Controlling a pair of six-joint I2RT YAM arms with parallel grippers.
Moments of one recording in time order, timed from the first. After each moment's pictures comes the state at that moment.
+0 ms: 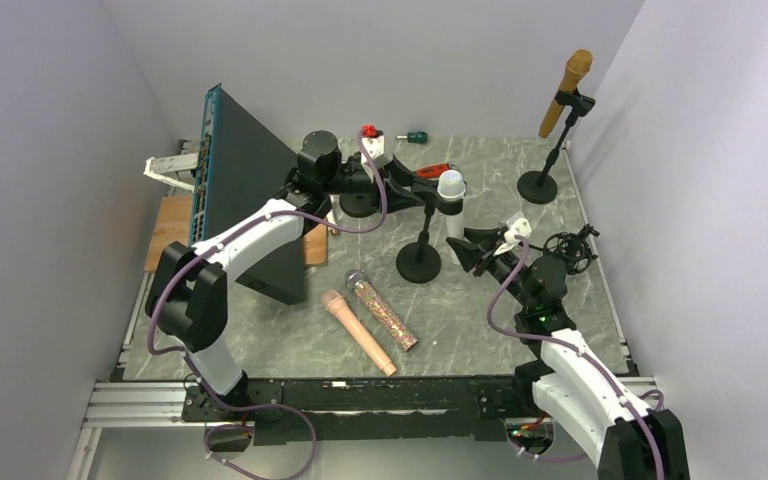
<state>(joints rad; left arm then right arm) -0.57 1.70 1.34 0.42 1.02 0.00 0.24 0.77 0.28 0.61 -0.45 0.07</state>
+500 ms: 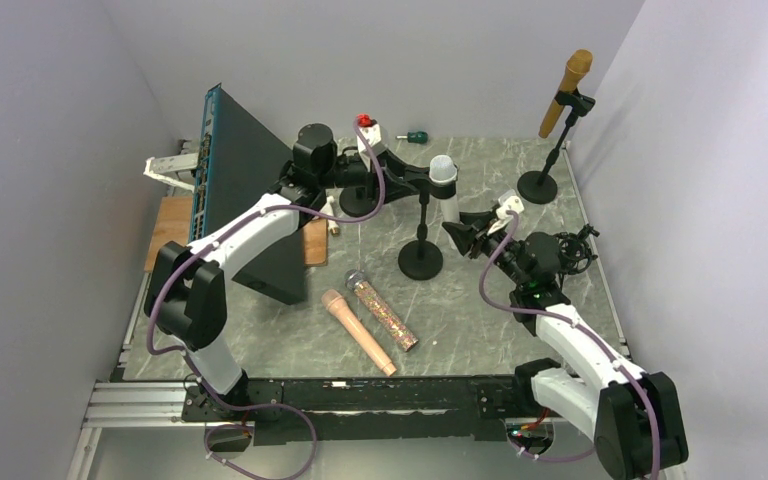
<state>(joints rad) -0.55 1.70 1.38 0.32 0.94 0.01 0.25 0.96 0.40 0.65 -0.44 0.07</state>
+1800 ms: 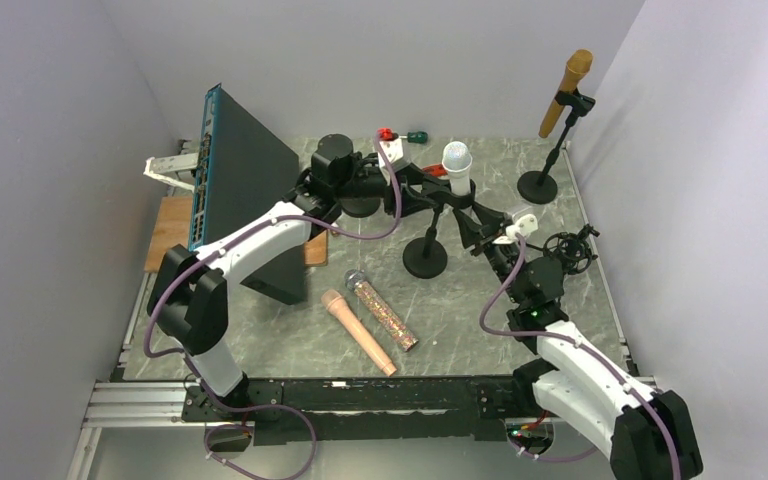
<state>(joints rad) -0.64 1.69 1.37 0.31 0.85 0.06 0.38 0.83 0.33 0.82 -0.10 -0.02</state>
